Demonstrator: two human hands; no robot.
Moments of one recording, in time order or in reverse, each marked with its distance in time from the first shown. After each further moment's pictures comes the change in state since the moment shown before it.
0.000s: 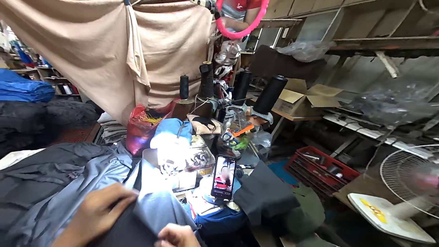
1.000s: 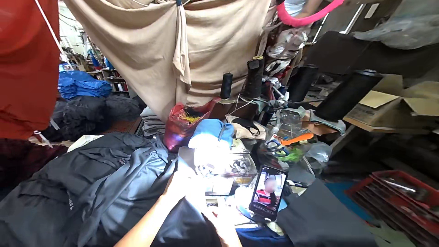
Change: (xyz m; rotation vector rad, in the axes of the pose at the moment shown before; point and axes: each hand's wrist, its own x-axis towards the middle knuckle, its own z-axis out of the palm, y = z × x) left_hand 0.041 -0.044 0.117 0.116 -0.441 -0.762; right_hand 0.034 0.102 -0.024 0.115 0.242 0.517
